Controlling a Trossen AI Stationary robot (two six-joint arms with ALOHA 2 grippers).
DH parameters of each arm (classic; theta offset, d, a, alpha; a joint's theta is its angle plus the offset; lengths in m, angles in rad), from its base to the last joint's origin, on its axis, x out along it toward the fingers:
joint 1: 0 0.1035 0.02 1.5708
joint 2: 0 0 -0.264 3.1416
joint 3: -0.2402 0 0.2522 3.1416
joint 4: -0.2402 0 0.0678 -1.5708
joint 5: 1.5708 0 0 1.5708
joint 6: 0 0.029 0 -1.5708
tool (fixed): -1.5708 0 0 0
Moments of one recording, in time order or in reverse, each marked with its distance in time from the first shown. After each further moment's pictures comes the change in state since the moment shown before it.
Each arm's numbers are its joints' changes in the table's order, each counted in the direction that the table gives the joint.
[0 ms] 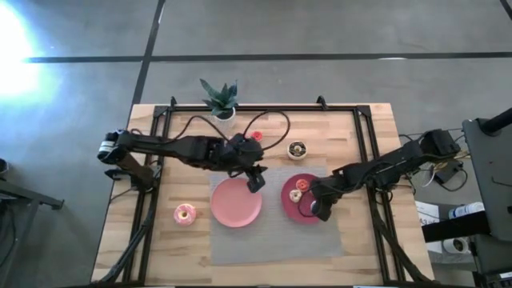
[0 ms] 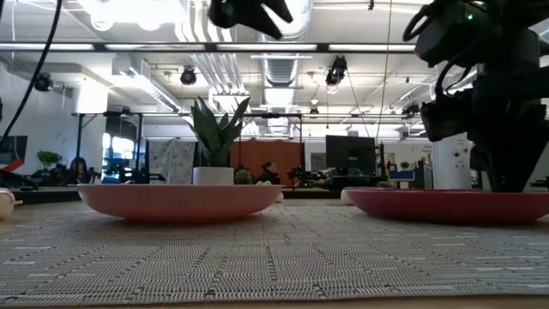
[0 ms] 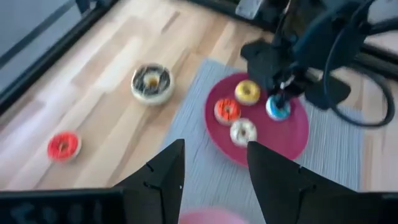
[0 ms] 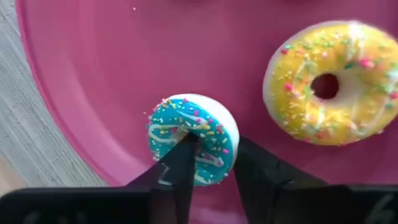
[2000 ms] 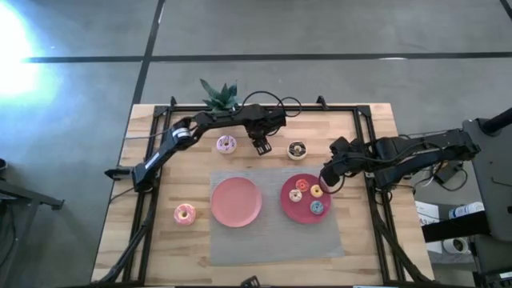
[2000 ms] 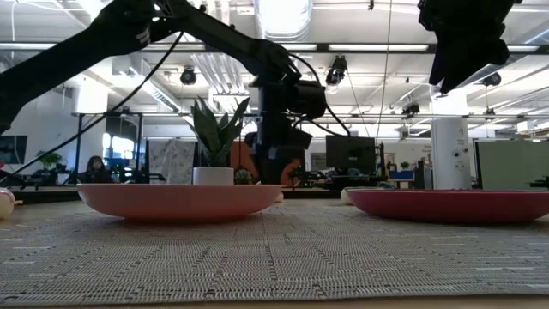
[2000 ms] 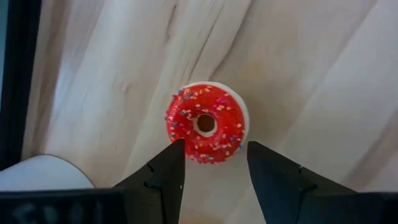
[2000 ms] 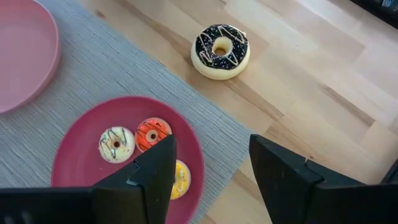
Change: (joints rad) left arm 0.475 -0.744 -0.481 -0.433 -0.060 0.391; right arm -0.053 0.328 -0.406 -0.652 -0.581 0.105
